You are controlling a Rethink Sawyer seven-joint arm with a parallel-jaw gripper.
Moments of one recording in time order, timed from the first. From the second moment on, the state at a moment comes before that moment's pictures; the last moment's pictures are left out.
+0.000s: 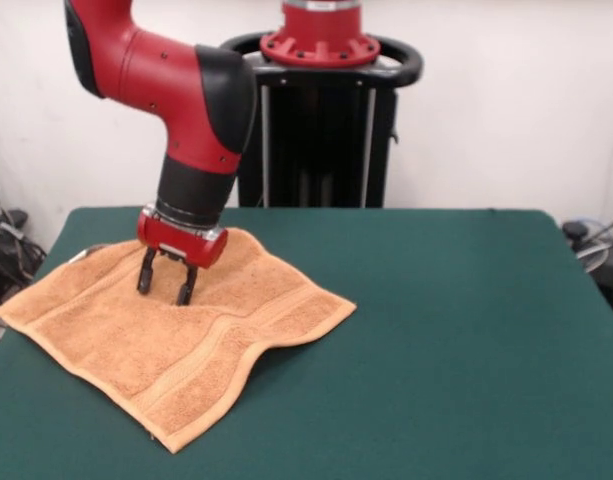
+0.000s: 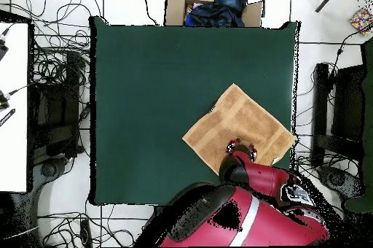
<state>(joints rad) -0.43 -0.35 -0.24 1.78 -0.38 -0.20 1.93</state>
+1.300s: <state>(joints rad) -0.68 -0.38 -0.05 1.89 -0.33 -0.32 1.93</state>
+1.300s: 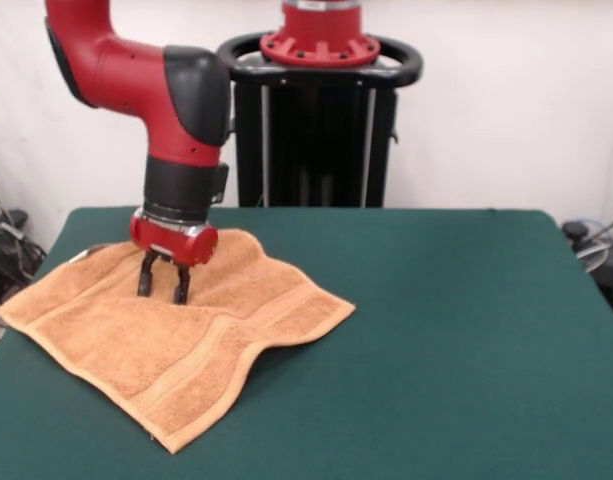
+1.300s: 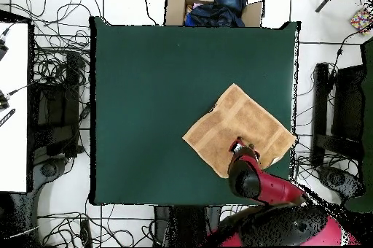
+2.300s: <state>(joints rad) -0.80 -0.40 0.10 2.02 0.09 -0.33 1.93</state>
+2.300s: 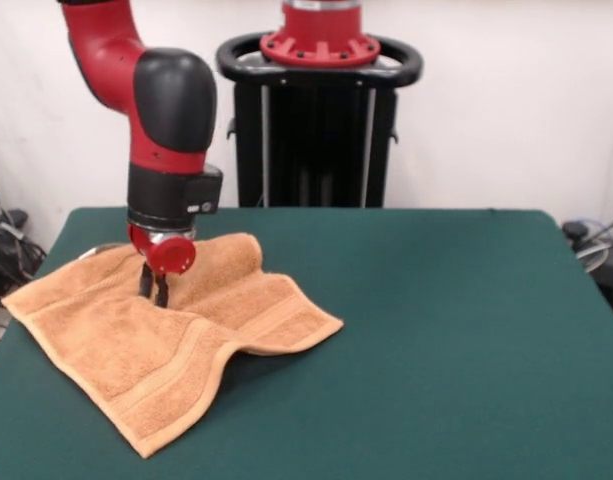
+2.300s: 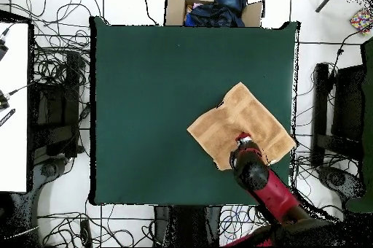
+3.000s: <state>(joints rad) -0.44 -0.33 -0.09 1.95 0.11 -0.52 1.93</state>
